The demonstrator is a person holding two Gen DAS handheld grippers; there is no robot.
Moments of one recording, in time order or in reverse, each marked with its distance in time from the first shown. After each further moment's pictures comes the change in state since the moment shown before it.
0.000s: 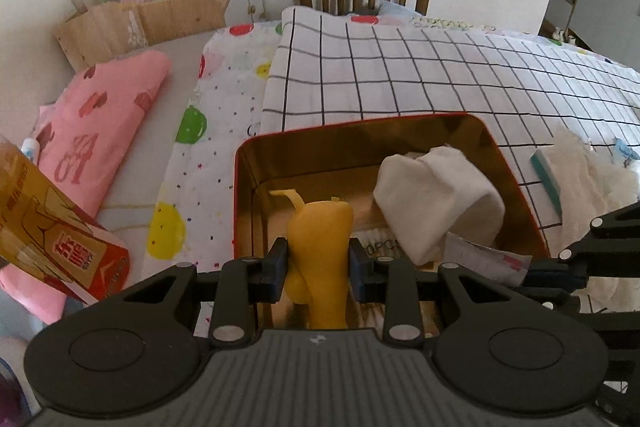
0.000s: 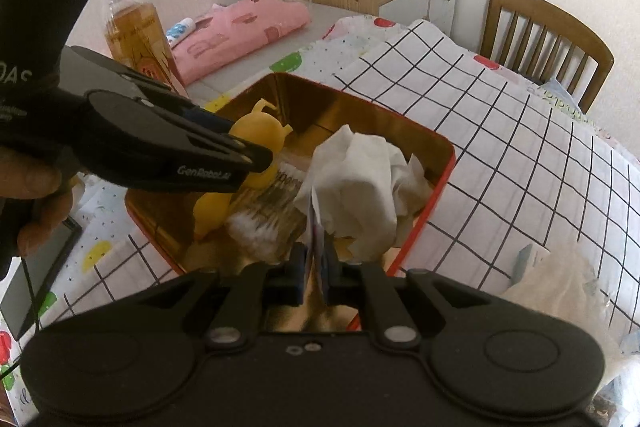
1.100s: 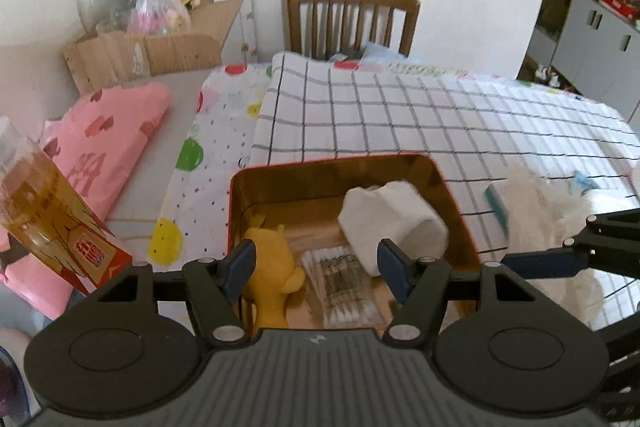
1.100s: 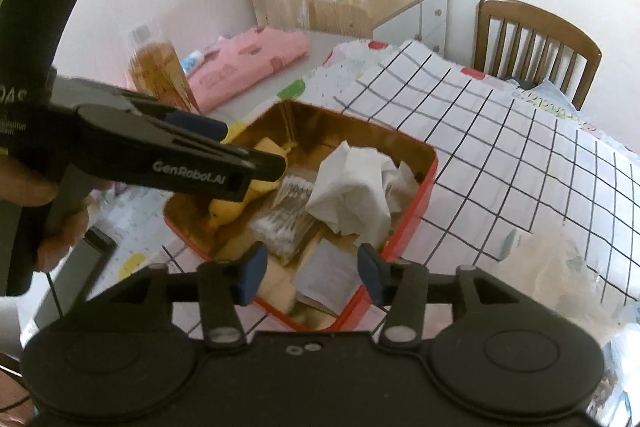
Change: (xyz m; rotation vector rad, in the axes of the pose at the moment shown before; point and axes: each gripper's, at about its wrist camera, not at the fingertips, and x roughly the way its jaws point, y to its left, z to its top) left arm -0.057 -0.007 -0.005 -0.026 -0.129 -0.062; right arm -0.055 -0.005 -0.013 0.080 -0.103 0.044
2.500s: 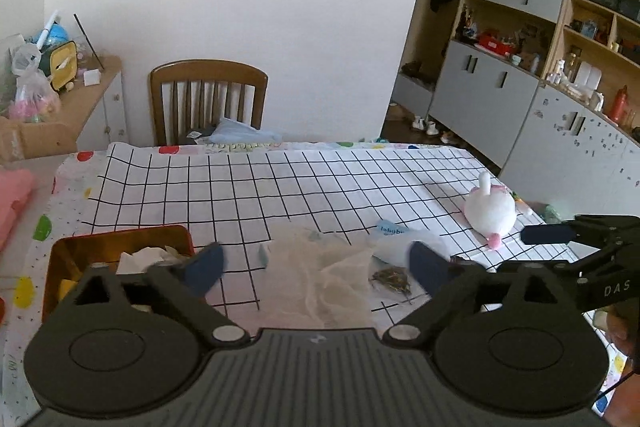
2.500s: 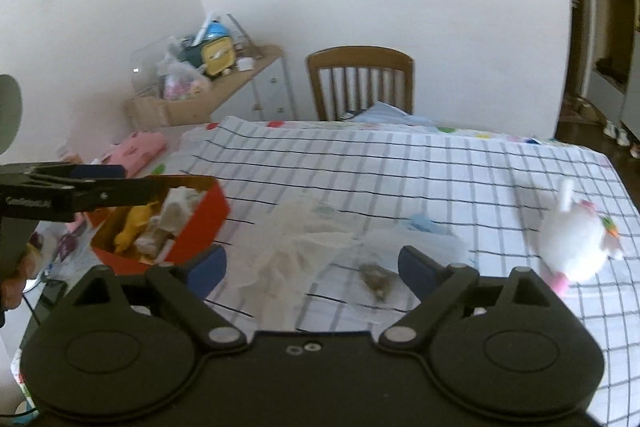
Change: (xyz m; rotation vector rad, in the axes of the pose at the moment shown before) left arm -0.087 -0.144 -0.010 0.086 -0.220 -0.319; right arm -0.192 -0.115 -0.115 0.282 -0.234 -0.295
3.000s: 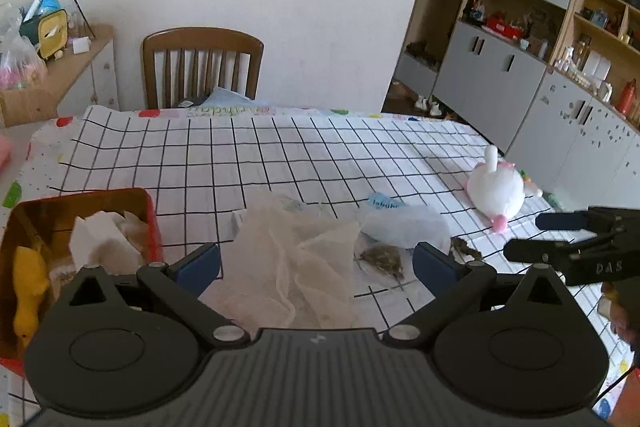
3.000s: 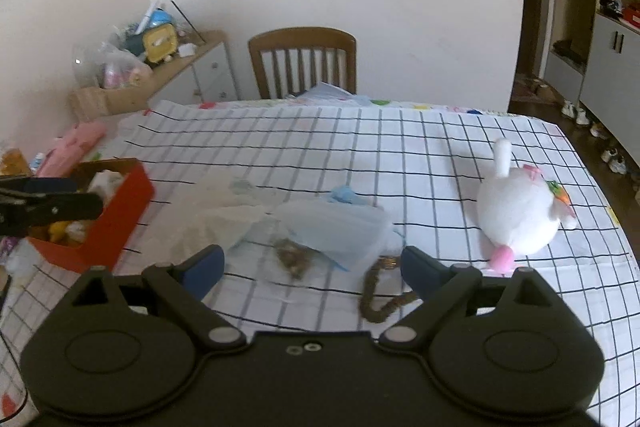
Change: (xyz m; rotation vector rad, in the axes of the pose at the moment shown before) left arm 0.052 -0.021 -0.021 -0.030 0.073 -0.002; right arm 0.025 -0.054 -0.016 0.033 0.047 -0.124
